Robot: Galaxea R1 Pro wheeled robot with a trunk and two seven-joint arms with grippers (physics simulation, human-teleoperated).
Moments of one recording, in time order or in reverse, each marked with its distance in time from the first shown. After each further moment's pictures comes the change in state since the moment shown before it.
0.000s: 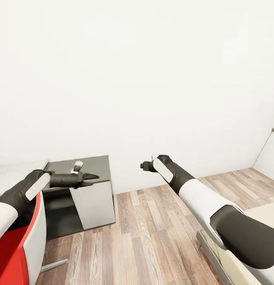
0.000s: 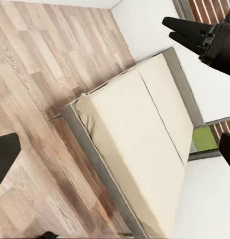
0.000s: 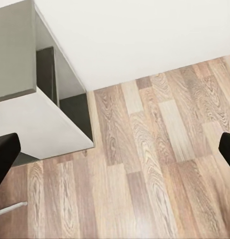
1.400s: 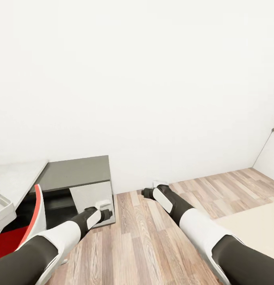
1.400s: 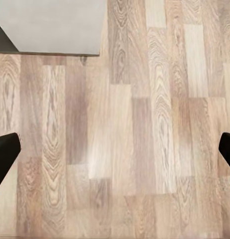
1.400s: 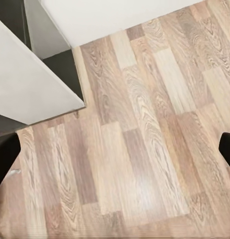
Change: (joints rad) left arm 0.056 -0.530 -0.054 0.632 -0.044 -0.686 1.060; right arm 0.238 -0.001 0.009 0.011 0.007 -0.117 -0.001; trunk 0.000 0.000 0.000
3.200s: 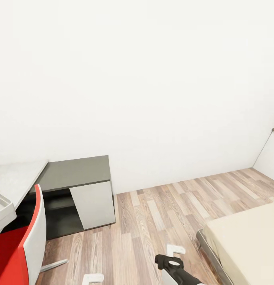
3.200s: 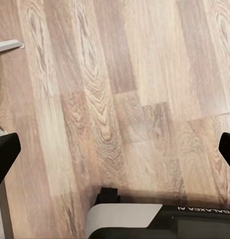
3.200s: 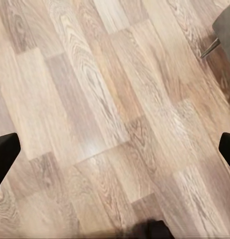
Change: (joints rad) left arm 0.497 0.007 -0.030 0.016 -0.261 -0.380 -0.010; right arm 0.423 0.015 -0.012 0.263 0.194 -0.467 0.003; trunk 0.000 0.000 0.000
